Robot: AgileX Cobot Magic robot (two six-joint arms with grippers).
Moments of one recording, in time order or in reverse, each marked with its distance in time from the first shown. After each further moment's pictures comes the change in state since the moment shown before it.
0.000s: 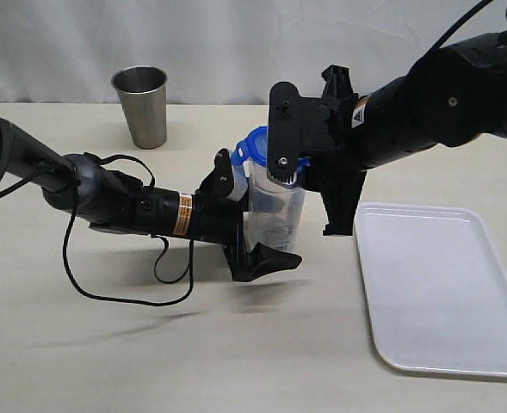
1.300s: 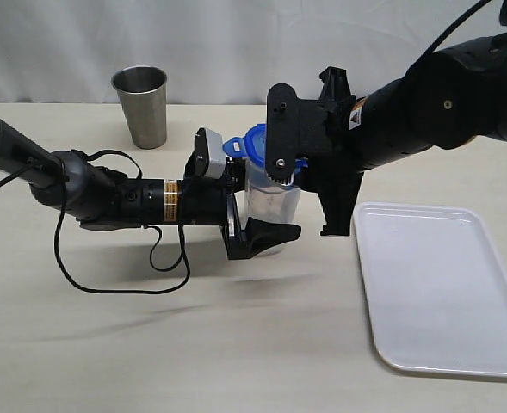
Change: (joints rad) left arm 0.048 0.006 0.000 -0.102 -0.195 0.052; right arm 0.000 0.009 0.000 0.000 -0.013 0.002
